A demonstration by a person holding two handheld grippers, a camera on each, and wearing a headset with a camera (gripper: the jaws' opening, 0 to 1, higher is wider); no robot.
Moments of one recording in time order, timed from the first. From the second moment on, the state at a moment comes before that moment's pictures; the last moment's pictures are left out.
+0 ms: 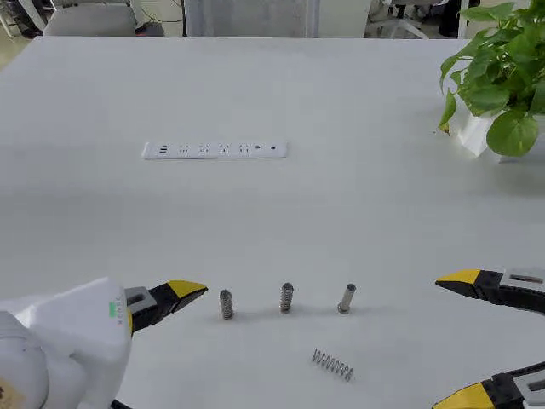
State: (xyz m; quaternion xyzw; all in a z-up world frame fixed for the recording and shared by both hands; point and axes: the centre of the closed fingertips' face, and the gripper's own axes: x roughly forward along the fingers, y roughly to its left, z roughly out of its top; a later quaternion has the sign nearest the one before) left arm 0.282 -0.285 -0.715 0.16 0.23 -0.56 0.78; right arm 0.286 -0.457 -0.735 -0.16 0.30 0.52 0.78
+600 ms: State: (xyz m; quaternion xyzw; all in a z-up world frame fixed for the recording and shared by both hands) left arm 0.294 -0.346 -0.777 0.29 0.28 -0.62 0.68; right arm 0.278 -0.479 -0.745 -0.13 0.29 0.50 0.81
